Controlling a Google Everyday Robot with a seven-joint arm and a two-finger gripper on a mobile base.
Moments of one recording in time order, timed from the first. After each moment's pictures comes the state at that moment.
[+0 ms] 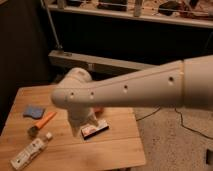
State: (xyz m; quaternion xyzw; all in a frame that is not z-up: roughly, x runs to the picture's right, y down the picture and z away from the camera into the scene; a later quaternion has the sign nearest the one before) arm -0.144 0.116 0.641 -0.27 0.15 0.49 0.82
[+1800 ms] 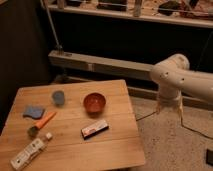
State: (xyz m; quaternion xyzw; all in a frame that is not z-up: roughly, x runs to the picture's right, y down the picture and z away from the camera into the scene) arm 0.207 0.153 0.653 -0.16 0.36 0.68 0.62
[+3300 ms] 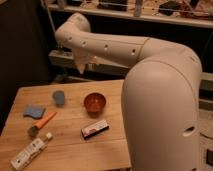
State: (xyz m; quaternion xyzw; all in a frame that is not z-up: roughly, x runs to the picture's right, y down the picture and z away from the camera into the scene) arm 0.010 -0.141 0.754 -0.10 0.15 0.57 0.80
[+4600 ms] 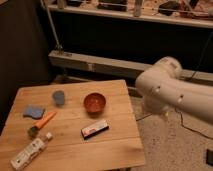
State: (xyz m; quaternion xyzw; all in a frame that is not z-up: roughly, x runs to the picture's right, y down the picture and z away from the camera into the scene) arm 0.134 0.182 0.576 -0.11 0.29 0.72 0.62
